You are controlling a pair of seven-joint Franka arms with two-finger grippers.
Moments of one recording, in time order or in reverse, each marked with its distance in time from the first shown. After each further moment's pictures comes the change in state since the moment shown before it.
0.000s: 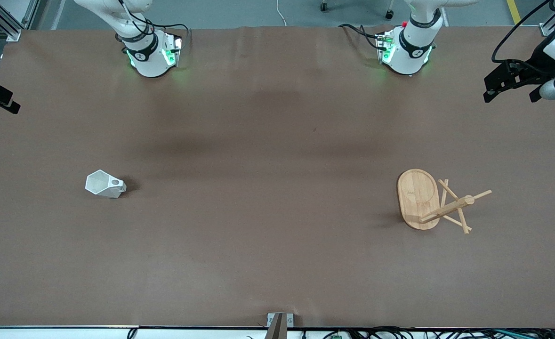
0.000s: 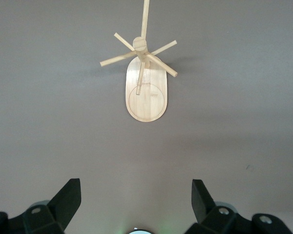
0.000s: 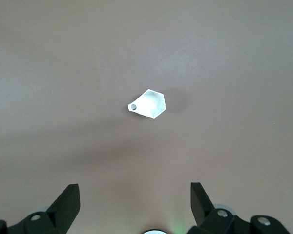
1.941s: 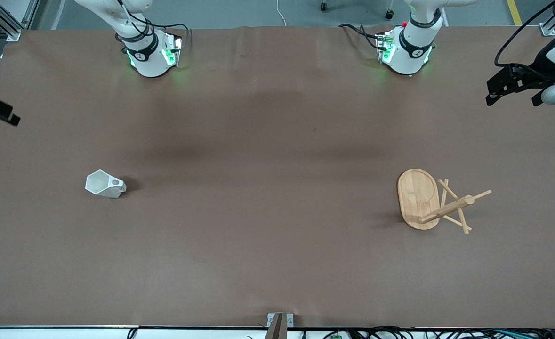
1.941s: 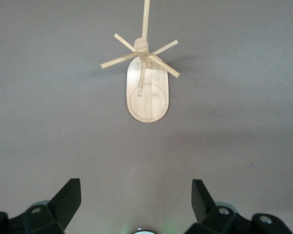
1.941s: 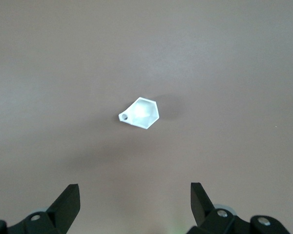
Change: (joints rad) left arm 0.011 0.023 0.001 0.010 0.000 0.000 0.033; right arm -0.050 0.050 -0.003 -0.111 -0.005 0.161 -0.003
